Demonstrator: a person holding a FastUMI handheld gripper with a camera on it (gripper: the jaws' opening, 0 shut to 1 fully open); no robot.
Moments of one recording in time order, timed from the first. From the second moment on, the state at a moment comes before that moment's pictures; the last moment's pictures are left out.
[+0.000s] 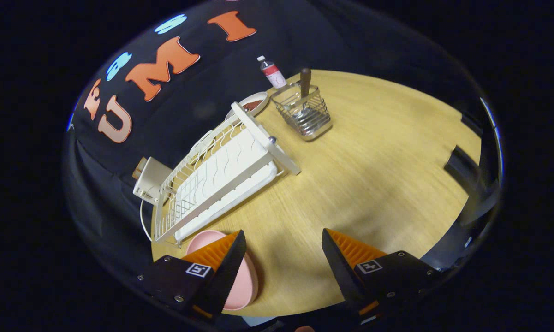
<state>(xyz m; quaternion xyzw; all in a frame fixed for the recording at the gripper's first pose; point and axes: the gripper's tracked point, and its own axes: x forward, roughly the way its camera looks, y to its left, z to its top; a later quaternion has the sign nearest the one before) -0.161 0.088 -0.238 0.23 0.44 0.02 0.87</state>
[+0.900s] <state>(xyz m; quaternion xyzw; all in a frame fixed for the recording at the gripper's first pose) -0.017 -0.013 -0.157 0.08 0.27 0.02 0.96</state>
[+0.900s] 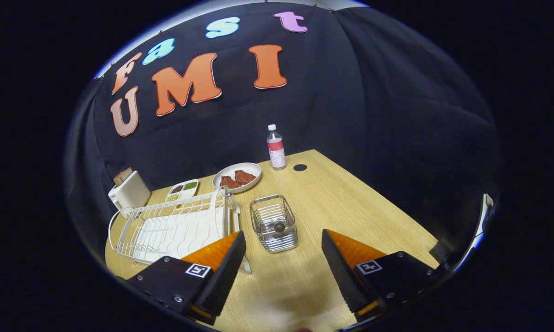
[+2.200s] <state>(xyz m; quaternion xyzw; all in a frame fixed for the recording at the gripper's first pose) 0.058 0.015 -0.194 0.09 0.24 0.09 0.96</state>
